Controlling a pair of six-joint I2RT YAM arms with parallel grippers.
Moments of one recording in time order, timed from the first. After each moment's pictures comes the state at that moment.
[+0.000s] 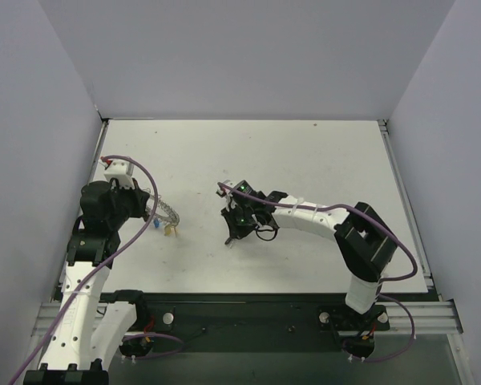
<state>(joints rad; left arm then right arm) -0.04 0.75 0.81 -0.45 0.16 -0.12 0.87 1.77 1.15 -0.35 -0.16 0.15</state>
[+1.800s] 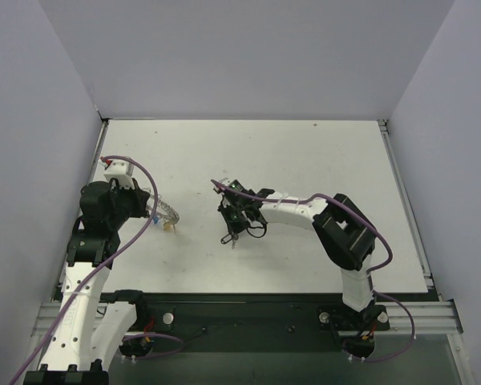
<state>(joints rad) -0.04 0.74 0.81 -0.45 0.16 -0.12 0.86 1.94 1.25 -0.34 -0.05 0.22</state>
